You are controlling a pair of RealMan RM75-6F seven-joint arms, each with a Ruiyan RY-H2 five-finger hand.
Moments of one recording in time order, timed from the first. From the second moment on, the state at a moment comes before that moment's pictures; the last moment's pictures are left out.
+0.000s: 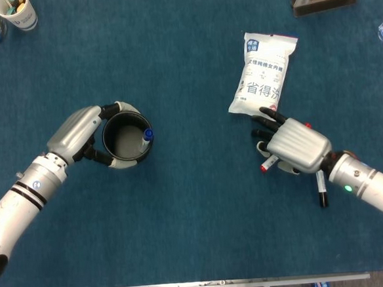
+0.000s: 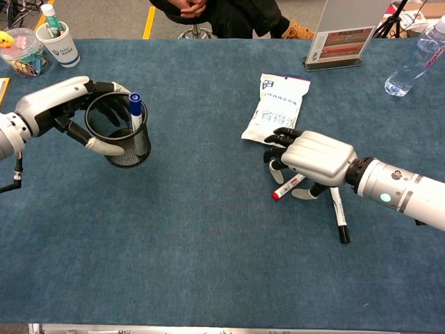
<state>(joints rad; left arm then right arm) -0.61 -1.24 -0.04 -1.65 1.47 0.93 -0.62 0.64 -1.56 -0.08 -1.33 -1.68 0.93 -0.22</state>
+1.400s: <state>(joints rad) -0.62 -1.24 -0.05 -1.66 1.48 0.92 -0.62 0.65 -1.46 0.14 -1.61 -1.56 1.10 0.24</state>
